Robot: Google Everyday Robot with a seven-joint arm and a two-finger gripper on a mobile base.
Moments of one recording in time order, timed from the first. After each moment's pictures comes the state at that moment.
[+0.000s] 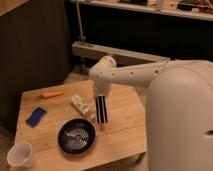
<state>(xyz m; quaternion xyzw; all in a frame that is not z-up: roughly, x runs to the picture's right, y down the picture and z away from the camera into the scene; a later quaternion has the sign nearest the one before) -0.031 0.009 0.815 -0.18 0.11 0.67 0.71</state>
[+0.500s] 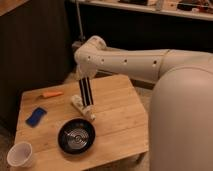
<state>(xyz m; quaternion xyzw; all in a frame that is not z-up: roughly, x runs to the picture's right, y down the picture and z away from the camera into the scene) -0.132 -0.084 0.754 -0.17 -0.04 0.63 0.76</state>
